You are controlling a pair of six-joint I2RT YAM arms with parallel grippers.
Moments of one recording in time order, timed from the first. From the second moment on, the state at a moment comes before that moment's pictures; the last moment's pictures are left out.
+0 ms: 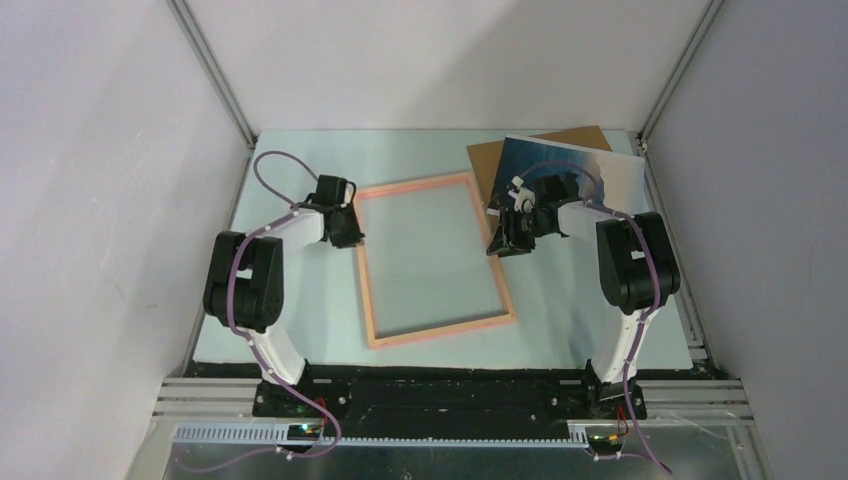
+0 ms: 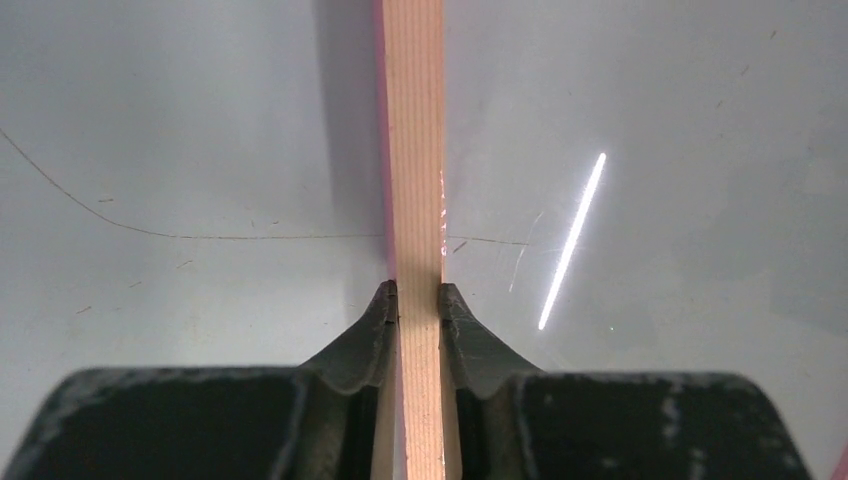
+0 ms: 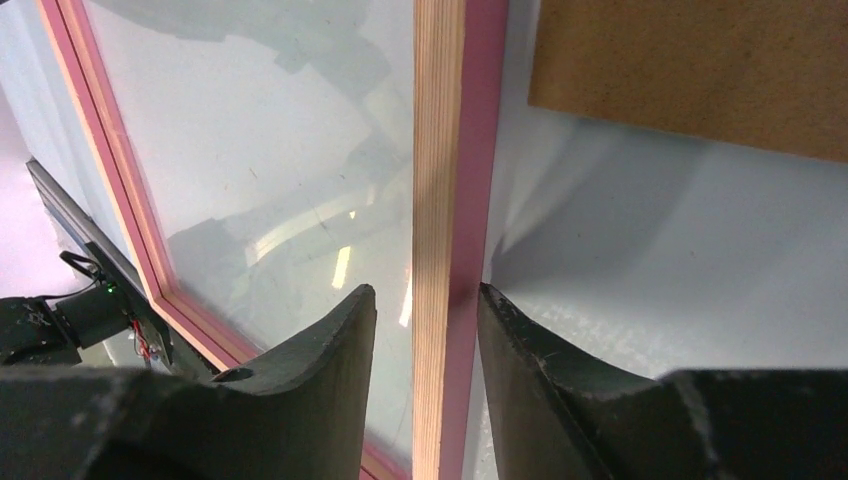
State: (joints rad) left arm -0.18 1.75 1.06 -0.33 0.03 -0.43; right arm 0.22 1.91 1.15 -0.33 -0.62 0.24
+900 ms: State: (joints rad) left arm -0.12 1.85 1.24 -0.43 -0.06 -0.28; right arm 0.29 1.92 1.15 -0.33 -0.70 0.24
